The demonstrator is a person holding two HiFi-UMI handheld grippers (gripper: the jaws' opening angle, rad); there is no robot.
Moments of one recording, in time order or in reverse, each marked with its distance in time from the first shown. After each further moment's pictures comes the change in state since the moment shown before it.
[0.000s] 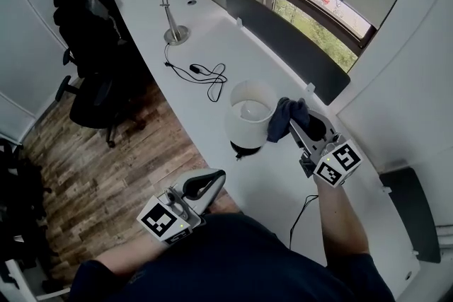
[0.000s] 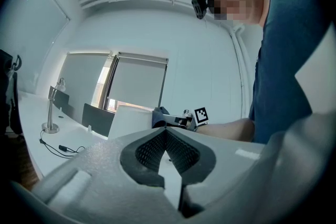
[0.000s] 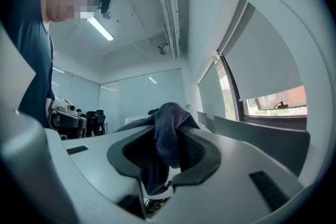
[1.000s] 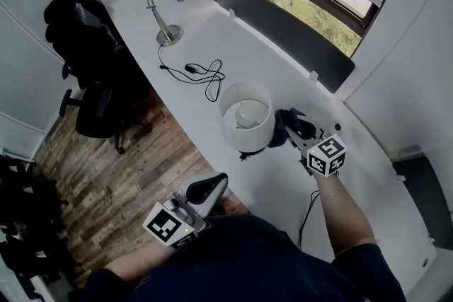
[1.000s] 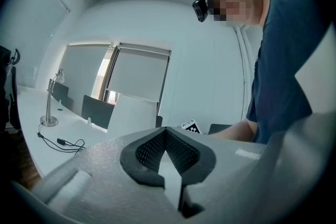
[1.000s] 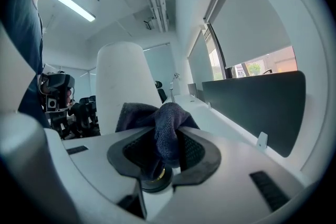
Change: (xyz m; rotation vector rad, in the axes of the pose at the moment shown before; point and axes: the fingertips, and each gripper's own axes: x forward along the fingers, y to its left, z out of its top) left arm 0.025 0.018 -0.021 -0.034 0.083 -0.001; right arm 0.006 -0.053 -0.146 0.097 0.270 -0.087
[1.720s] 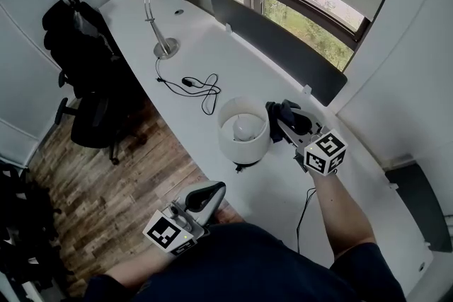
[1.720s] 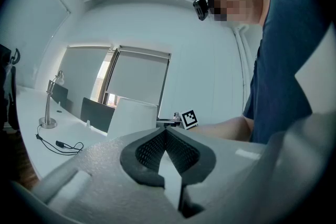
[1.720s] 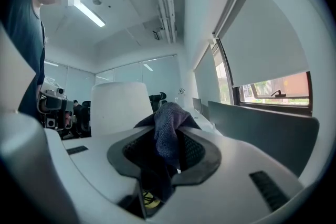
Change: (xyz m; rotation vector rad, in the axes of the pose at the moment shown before) left arm -0.003 0.001 0.004 -0.001 -0.024 -0.001; right arm 0.006 0.011 0.090 -0.081 -0.110 0.034
